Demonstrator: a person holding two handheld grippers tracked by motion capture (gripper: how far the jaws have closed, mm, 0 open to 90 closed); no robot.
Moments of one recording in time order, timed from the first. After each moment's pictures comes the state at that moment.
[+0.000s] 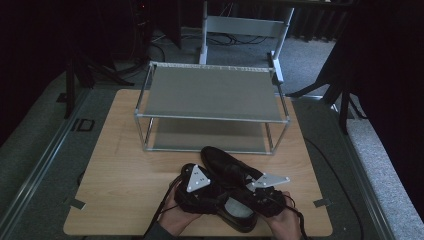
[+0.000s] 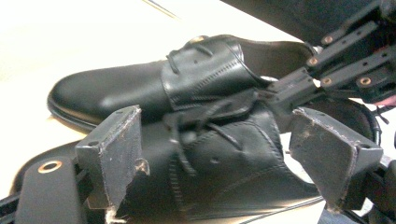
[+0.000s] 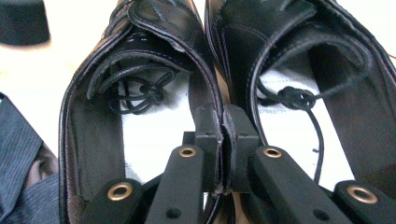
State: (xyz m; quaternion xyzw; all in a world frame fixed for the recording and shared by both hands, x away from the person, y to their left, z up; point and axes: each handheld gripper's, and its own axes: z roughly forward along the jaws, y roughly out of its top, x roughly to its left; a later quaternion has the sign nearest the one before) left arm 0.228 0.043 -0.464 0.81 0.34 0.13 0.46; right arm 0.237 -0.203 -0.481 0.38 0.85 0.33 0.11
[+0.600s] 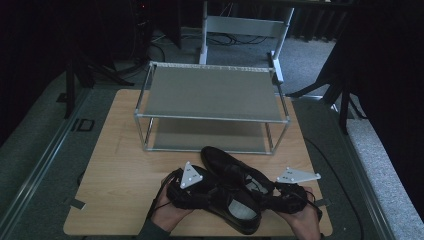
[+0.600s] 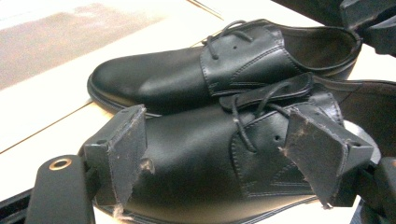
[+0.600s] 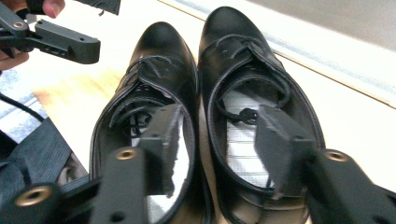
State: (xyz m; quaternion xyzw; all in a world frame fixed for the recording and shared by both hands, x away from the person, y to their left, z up) left arm 0.236 0.059 -0.472 0.81 0.36 0.15 0.43; right arm 0.240 -0.249 -0.450 0.37 0.83 0.41 0.09
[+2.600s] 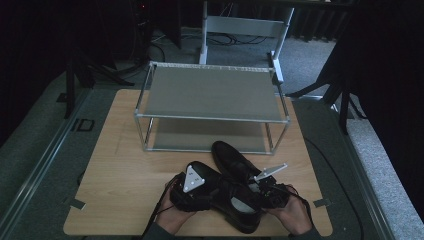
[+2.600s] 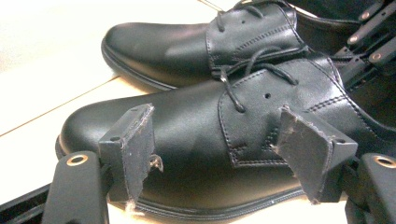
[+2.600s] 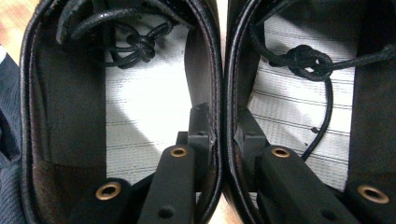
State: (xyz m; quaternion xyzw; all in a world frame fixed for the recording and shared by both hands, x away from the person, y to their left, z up) left arm 0.235 0.052 -0.489 0.81 0.37 0.16 0.44; right arm 0.266 -0.217 -0.485 0.39 0.89 0.25 0.01
